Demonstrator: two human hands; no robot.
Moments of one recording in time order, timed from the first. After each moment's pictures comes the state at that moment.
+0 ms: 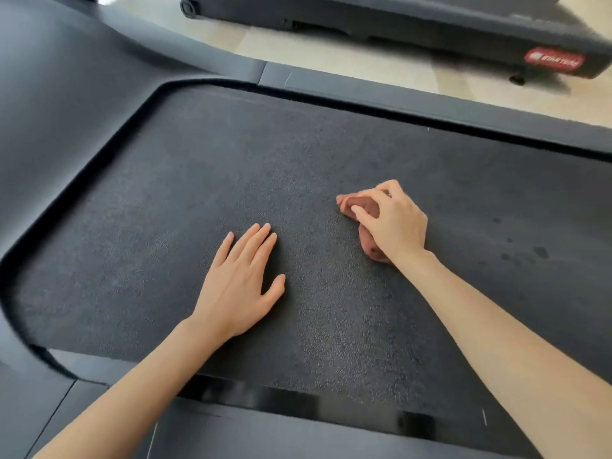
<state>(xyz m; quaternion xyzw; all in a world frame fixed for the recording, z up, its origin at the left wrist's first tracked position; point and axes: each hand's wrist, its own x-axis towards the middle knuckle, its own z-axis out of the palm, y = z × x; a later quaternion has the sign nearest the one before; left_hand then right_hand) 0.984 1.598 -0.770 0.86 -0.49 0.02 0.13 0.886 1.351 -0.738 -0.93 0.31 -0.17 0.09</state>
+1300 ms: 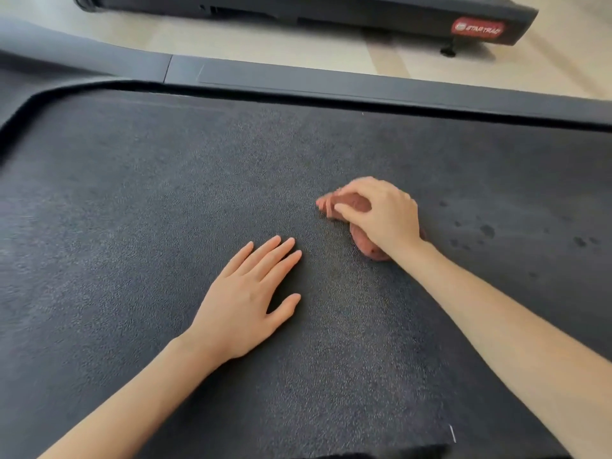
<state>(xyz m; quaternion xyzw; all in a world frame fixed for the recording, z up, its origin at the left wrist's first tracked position) 0.962 1.512 -0.768 0.75 -0.64 -0.01 0.16 0.849 1.284 -0.737 -0.92 0.29 -0.22 0.11</state>
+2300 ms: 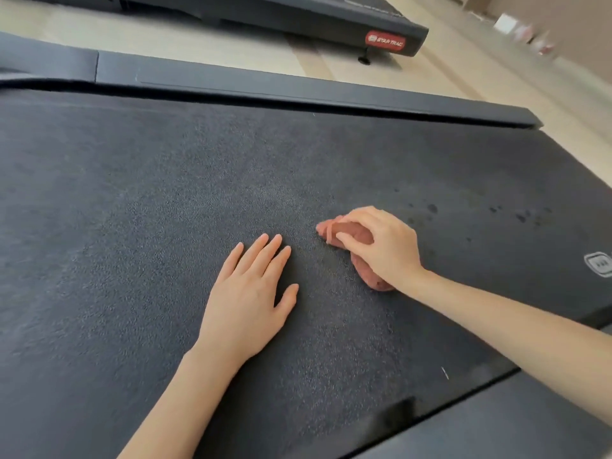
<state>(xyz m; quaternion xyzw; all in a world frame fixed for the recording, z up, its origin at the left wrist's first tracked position) 0.965 1.510 -0.774 0.74 -0.65 -0.01 0.18 0.797 1.350 -0.733 -0.90 0.37 -0.21 0.04</state>
